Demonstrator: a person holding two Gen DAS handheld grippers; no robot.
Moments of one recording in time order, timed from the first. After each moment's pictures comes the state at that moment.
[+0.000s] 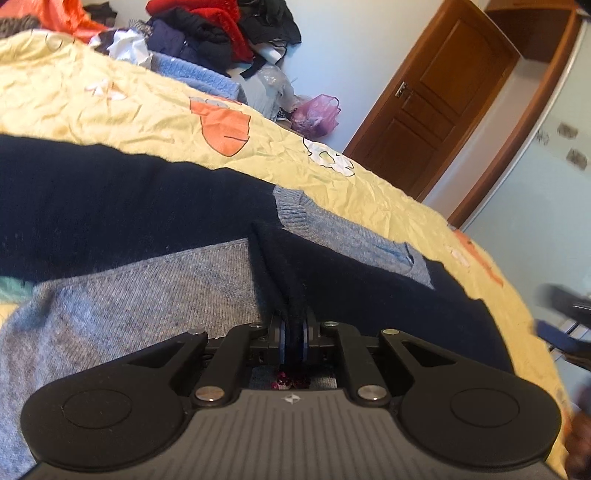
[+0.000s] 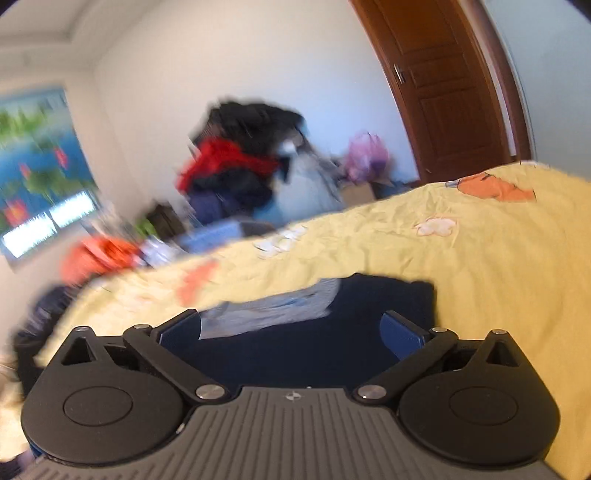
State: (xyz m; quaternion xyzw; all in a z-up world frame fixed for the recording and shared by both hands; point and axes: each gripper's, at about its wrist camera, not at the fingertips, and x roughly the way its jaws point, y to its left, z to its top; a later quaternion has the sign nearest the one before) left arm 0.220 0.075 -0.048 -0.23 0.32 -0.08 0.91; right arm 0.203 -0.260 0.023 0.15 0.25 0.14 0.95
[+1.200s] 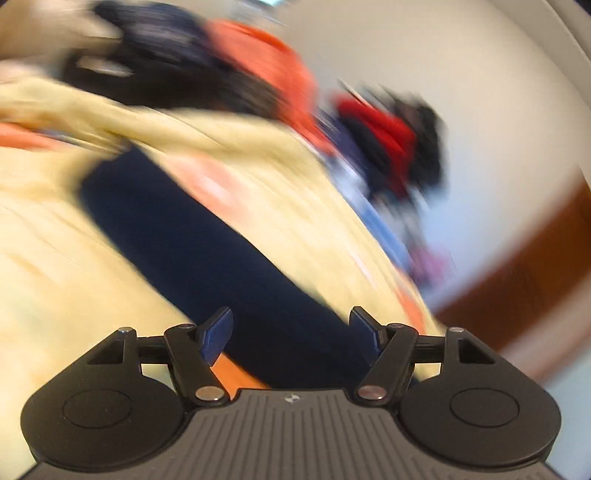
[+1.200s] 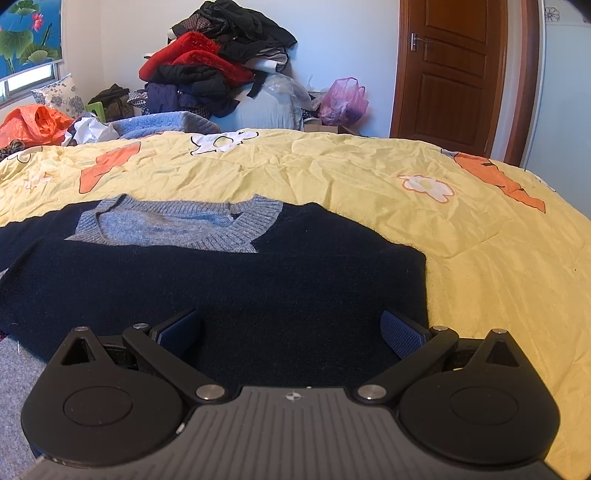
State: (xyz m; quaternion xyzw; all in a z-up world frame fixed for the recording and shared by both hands) left arm 0.090 0.346 -0.004 -0.43 0.18 0.18 0.87; right arm 0.267 -0.228 -0.045 -0.02 0.34 0.08 0.94
